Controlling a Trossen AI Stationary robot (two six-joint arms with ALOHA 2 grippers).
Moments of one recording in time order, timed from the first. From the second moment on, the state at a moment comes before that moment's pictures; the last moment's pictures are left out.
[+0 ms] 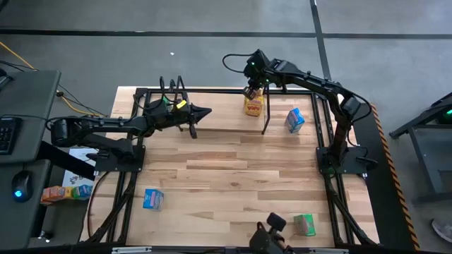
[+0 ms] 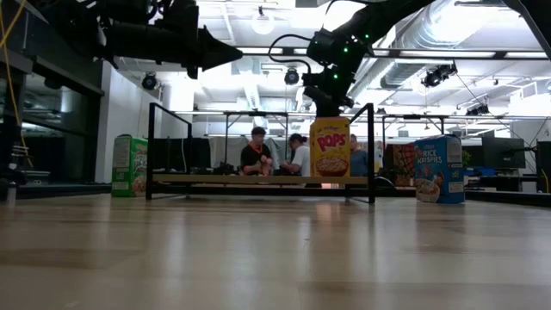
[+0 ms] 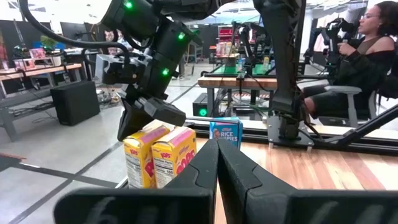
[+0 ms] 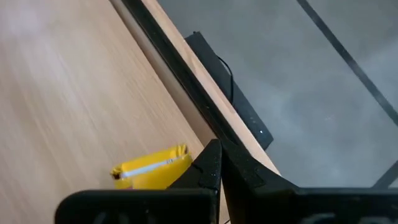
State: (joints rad) left arm 0.35 1.17 0.50 0.71 0.06 0.05; right arm -0.66 1.86 1.63 -0.72 0.09 -0.14
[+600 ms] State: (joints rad) left arm 0.35 1.04 0.50 0.49 0.06 0.15; right arm -0.66 1.73 1.76 -0.88 0.14 -0.24
